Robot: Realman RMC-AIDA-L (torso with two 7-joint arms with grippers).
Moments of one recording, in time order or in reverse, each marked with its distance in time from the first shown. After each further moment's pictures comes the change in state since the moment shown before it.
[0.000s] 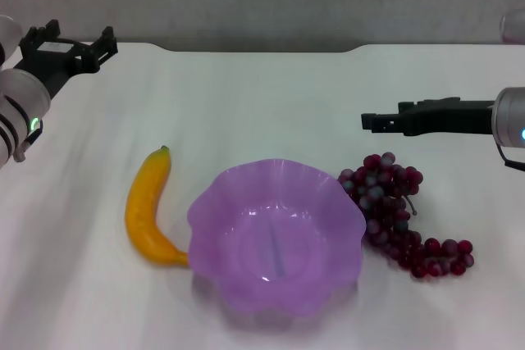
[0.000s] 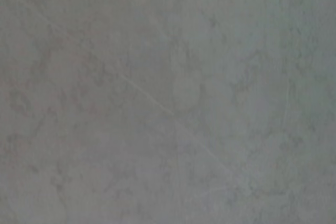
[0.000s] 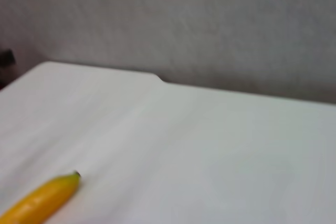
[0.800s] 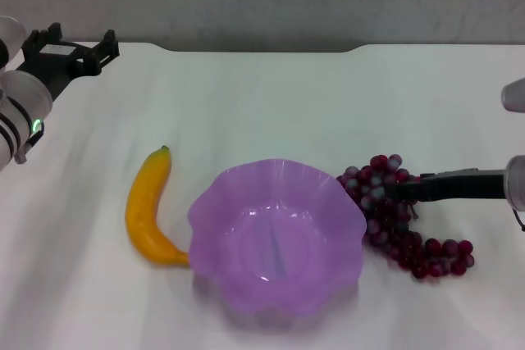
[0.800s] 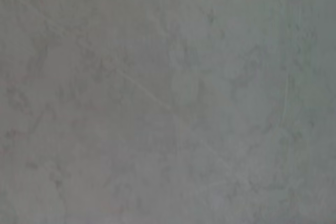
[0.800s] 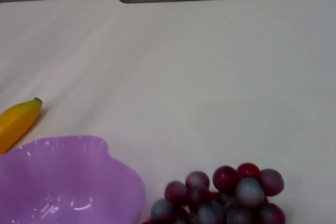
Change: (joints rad) left arm -0.007 0.000 0.003 0.008 0.000 0.013 0.000; right arm -0.035 0.009 0.025 0.136 -0.094 0.010 0.026
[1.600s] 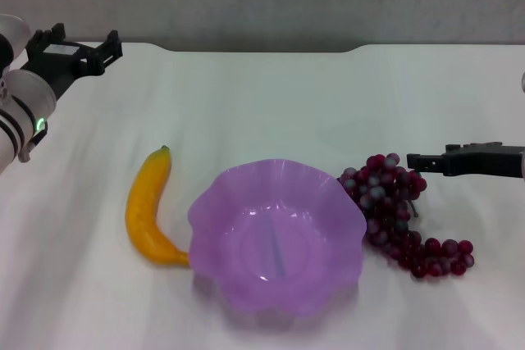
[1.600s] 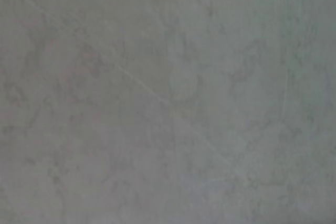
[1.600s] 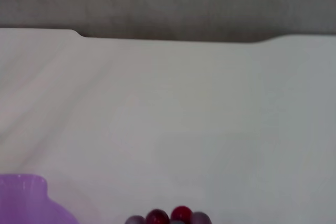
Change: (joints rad) left arm -0.014 -0.001 0.000 0.014 0.000 0.004 0.000; right arm 0.000 -0.001 0.074 0.001 -0.005 0.096 -0.099
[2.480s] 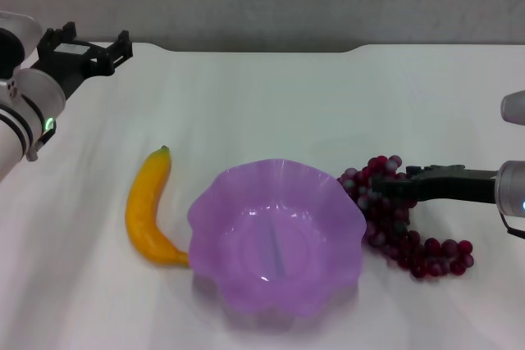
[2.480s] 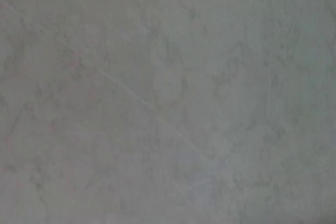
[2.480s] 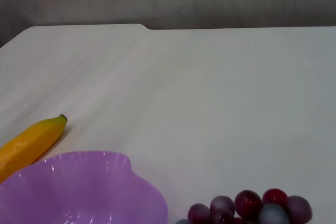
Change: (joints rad) left arm -0.009 -0.001 0.023 0.001 0.000 0.000 0.000; right arm 0.026 0.006 0.001 0.159 0.187 -0.074 -0.203
